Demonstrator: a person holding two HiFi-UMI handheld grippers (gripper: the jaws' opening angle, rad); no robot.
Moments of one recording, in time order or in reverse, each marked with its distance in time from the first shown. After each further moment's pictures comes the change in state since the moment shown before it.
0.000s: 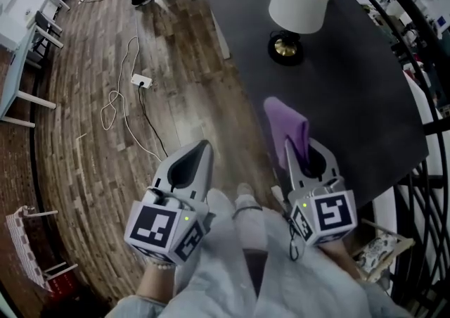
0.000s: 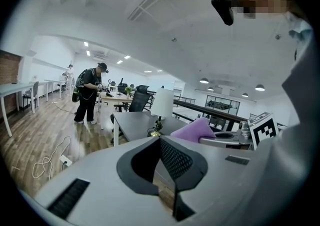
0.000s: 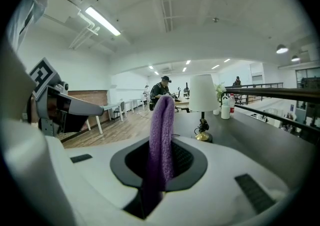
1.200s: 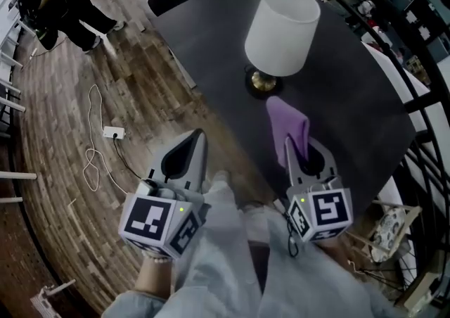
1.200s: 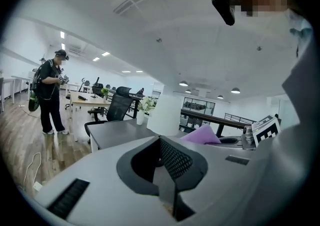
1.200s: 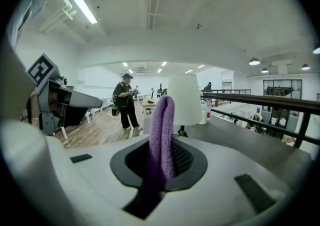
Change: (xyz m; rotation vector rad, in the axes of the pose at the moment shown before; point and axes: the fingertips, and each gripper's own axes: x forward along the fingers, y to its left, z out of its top) left arm 0.153 0.077 0.089 0.086 -0.023 -0.287; right arm 0.107 -0.062 0.047 0.059 -0.009 -0.349
